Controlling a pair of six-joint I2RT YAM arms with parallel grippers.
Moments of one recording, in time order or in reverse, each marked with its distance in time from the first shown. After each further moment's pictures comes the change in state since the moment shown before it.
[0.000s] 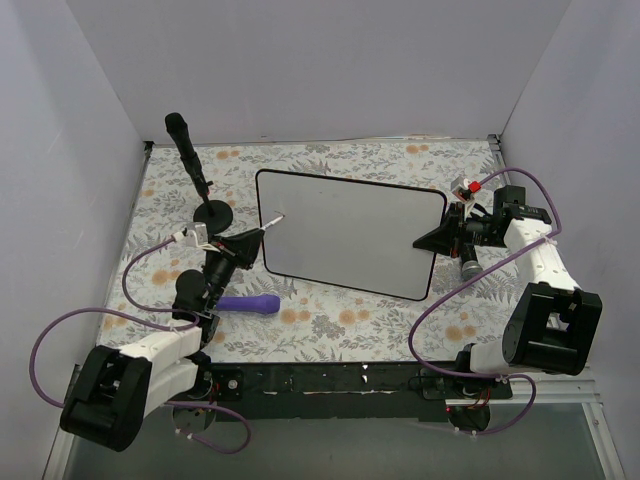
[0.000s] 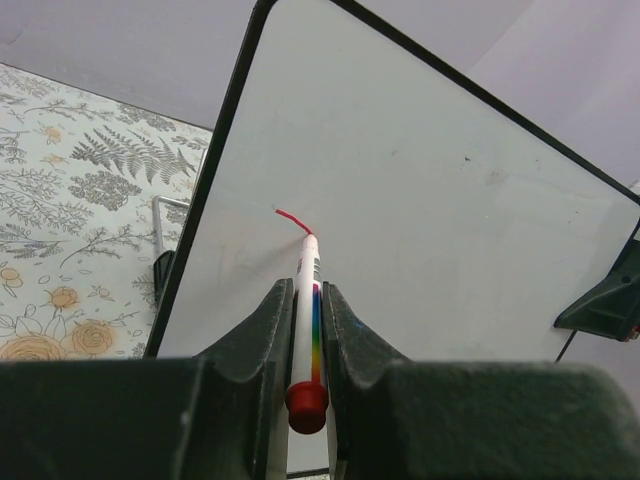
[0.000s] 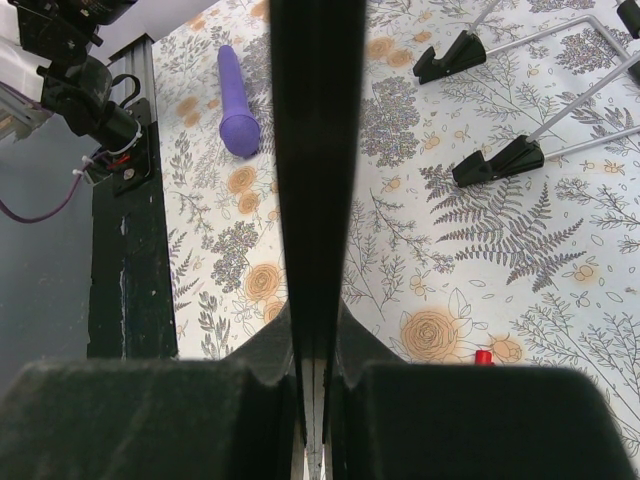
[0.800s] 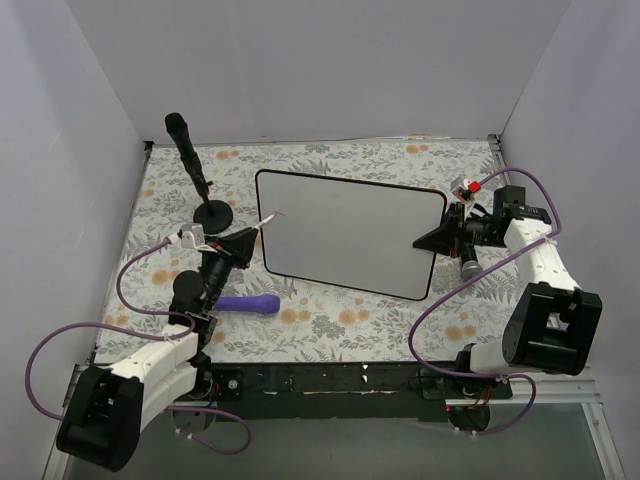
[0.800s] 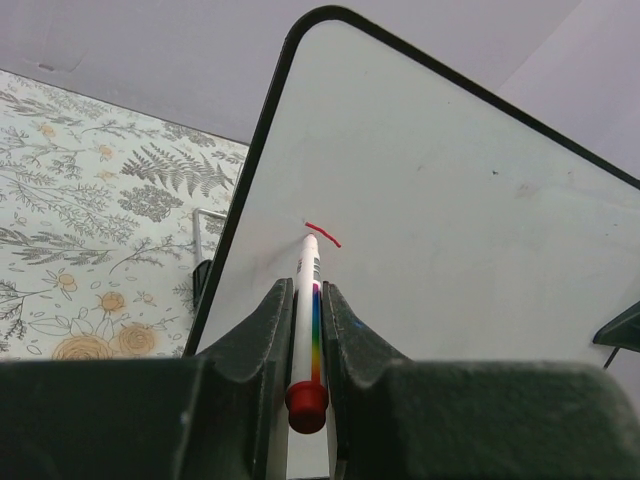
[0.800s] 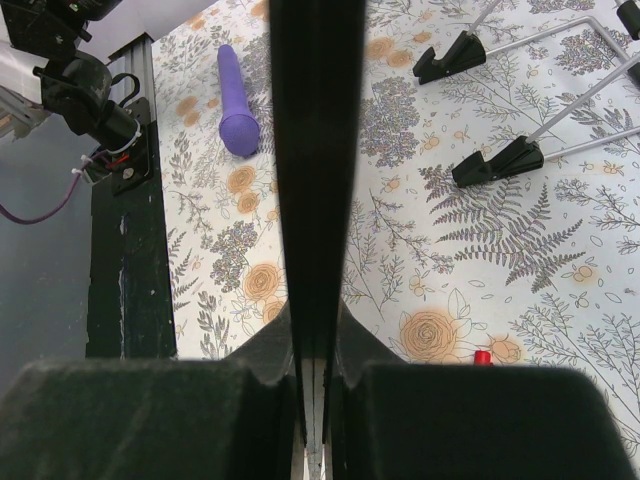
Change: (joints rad) left arm 0.000 -0.123 0.006 -0.140 -0.064 0.062; right arm 0.000 0.000 0.000 0.000 0.000 -0.003
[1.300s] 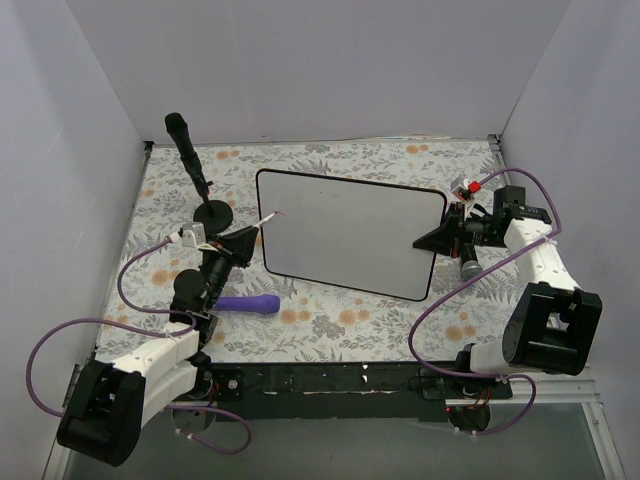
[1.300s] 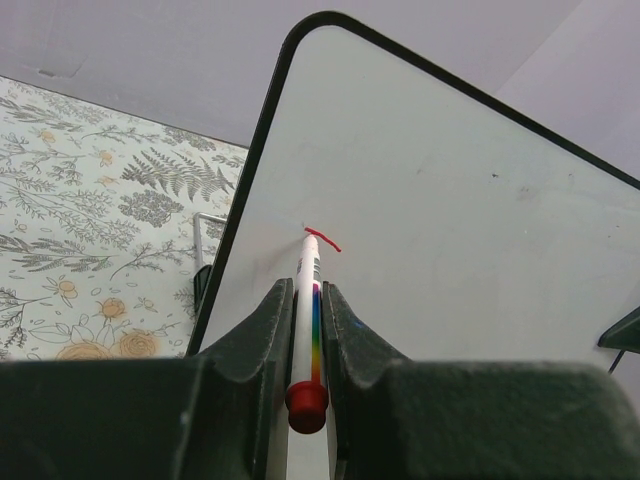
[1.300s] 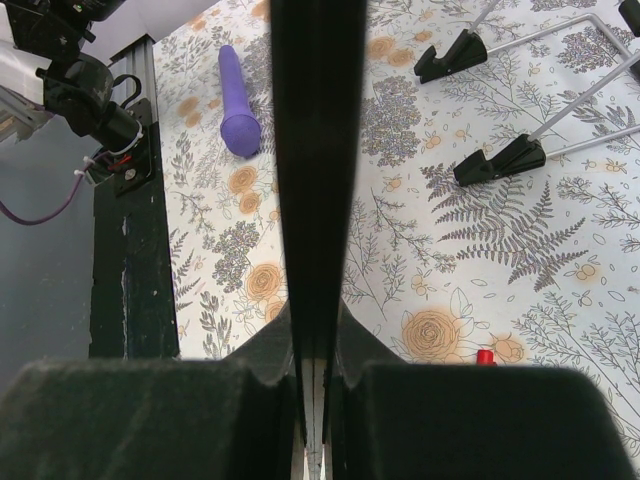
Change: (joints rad) left arm 0.000 0.041 0.008 0.031 0.000 0.010; right arm 0.000 0.000 0.000 -0.003 0.000 0.004
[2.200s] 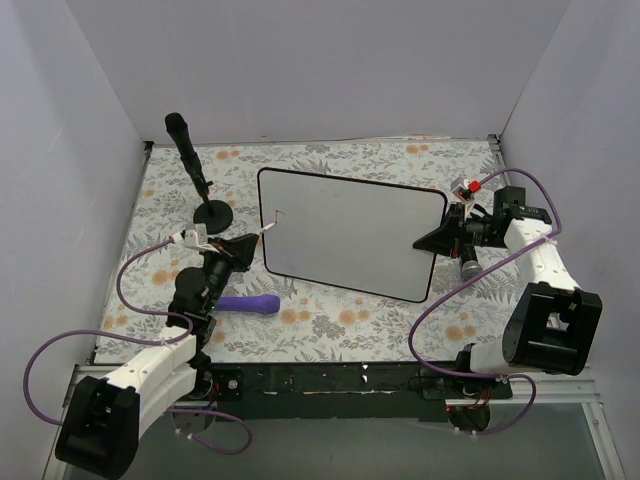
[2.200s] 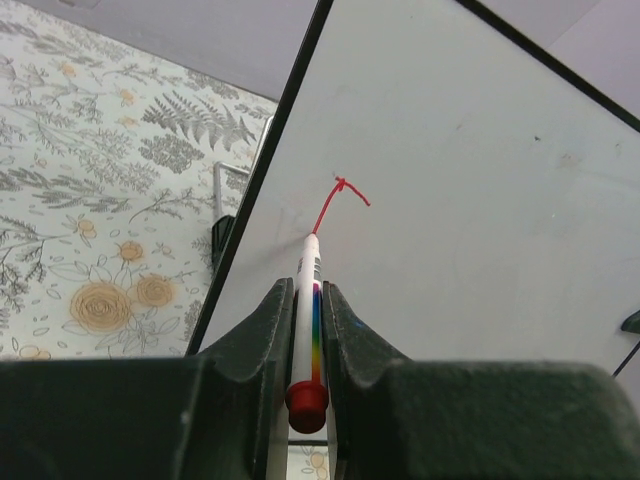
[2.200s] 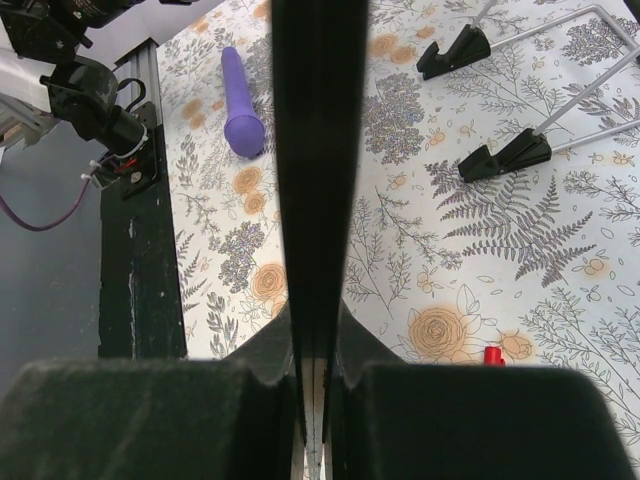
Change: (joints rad) left arm 0.000 -0.078 0.010 -0.190 -0.008 -0.012; right arm -0.002 0.000 0.000 -0.011 0.001 0.010
